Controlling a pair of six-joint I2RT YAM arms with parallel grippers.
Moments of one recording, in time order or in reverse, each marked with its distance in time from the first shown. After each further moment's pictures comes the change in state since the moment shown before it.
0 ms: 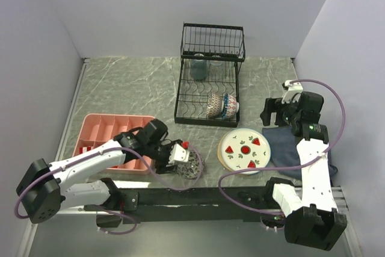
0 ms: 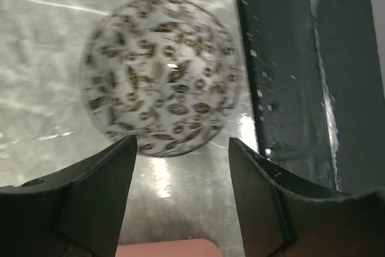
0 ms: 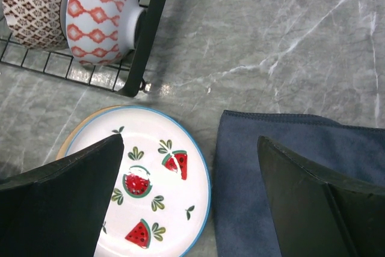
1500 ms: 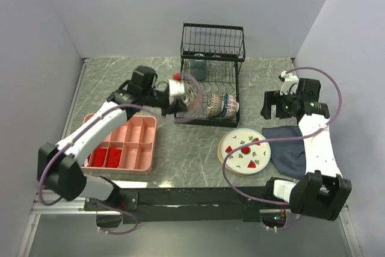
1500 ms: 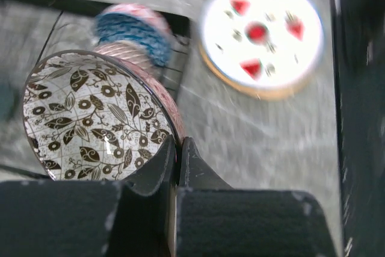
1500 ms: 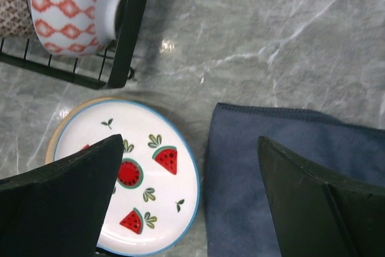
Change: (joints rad) left arm 0.293 0.249 0.514 0.032 0.216 -0.094; right arm 0.000 0.249 0.169 -0.135 0.006 -0.074
